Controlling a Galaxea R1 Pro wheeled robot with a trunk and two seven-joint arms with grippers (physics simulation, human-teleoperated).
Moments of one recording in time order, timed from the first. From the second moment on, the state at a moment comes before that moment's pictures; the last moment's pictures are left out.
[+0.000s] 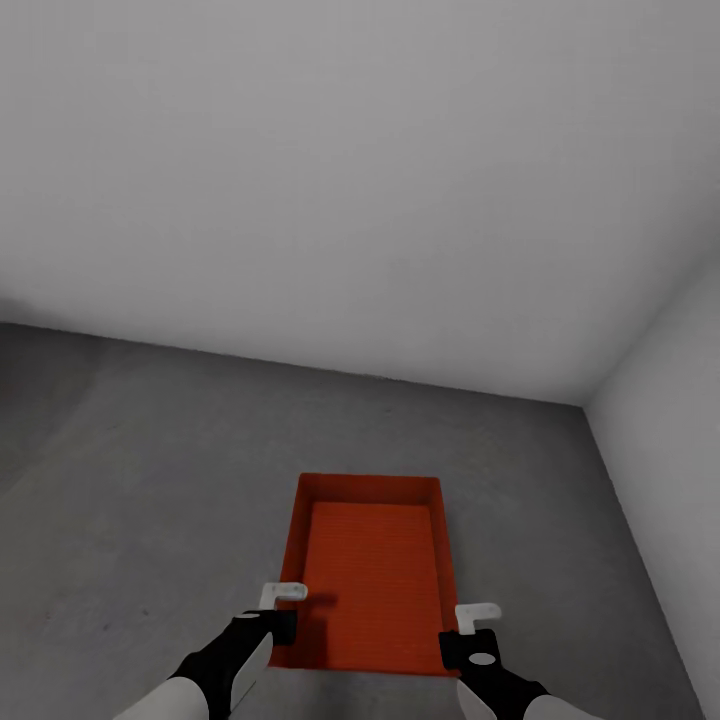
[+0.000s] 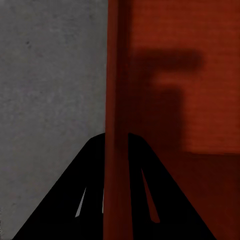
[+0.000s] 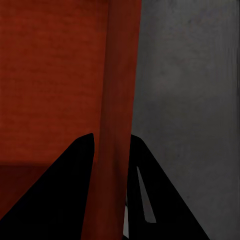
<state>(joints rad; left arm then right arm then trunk) -0.58 -0.09 -0.23 -0.33 0.23 0.23 0.15 -0.60 0.06 0.91 -0.13 -0.80 -0.09 -0.30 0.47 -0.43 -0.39</state>
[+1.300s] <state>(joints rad) -0.58 -0.09 -0.23 -0.33 0.23 0.23 0.15 -0.60 0.06 0.91 -0.13 -0.80 -0.09 -0.30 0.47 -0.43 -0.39</state>
